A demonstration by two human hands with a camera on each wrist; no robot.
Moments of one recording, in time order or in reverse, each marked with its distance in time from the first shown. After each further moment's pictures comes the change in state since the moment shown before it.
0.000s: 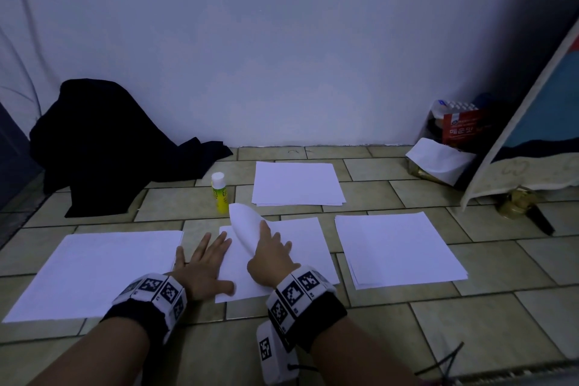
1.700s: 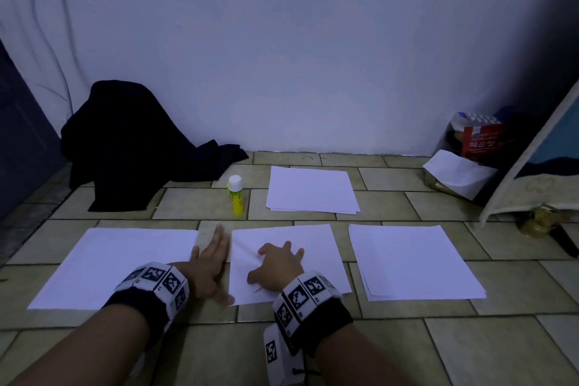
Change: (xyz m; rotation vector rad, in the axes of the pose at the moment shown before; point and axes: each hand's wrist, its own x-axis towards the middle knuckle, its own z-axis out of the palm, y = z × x) left_hand -0.016 -0.011 -0.017 -0.050 -0.090 0.044; right_hand 0.026 0.010 0.016 -0.225 -0.063 -0.047
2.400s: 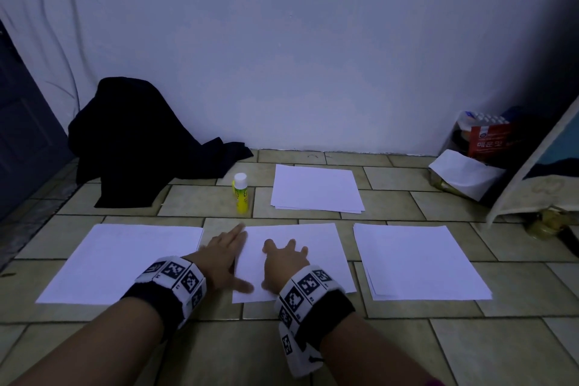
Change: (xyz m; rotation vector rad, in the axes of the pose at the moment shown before) left_hand 0.009 0.011 -0.005 0.071 0.080 -0.017; right_hand -0.015 -0.004 -0.008 -0.276 0.005 -0.041
